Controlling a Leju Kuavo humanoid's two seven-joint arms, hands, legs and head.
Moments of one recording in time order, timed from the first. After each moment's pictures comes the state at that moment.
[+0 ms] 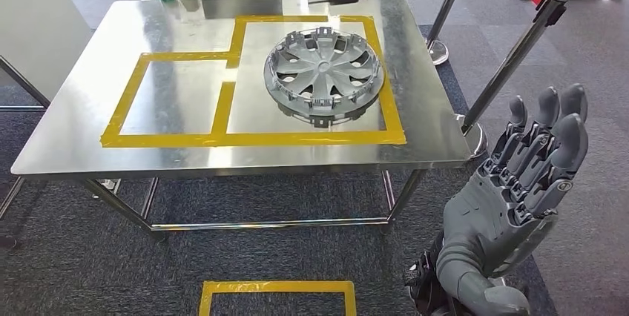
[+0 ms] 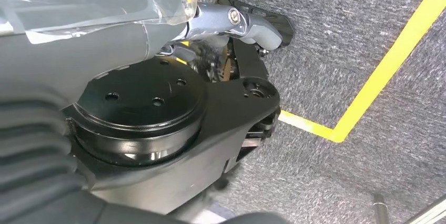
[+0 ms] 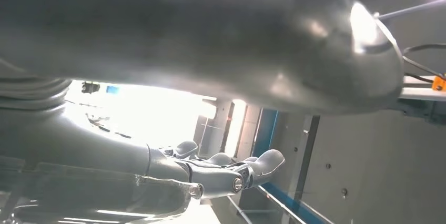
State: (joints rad) left arm -0.13 -0.28 1.32 -0.19 -0.70 -0.27 -0.33; right arm -0.19 0.05 0.67 -1.94 0.31 -0.69 -0.70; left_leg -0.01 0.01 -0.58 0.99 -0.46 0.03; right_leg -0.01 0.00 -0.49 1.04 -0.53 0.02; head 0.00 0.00
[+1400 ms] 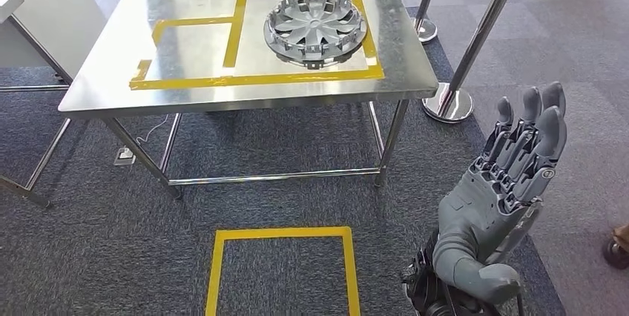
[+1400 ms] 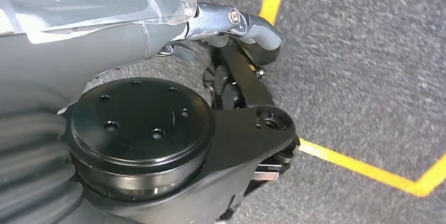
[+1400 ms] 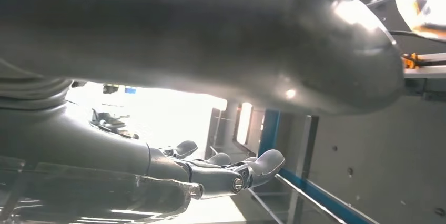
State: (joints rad) left arm -0.13 -0.26 1.31 -0.19 -0.73 -0.22 -0.35; right arm -0.16 0.07 0.64 -1.92 0.28 -0.69 -0.70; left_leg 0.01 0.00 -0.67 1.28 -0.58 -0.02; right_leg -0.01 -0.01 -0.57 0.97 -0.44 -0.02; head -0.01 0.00
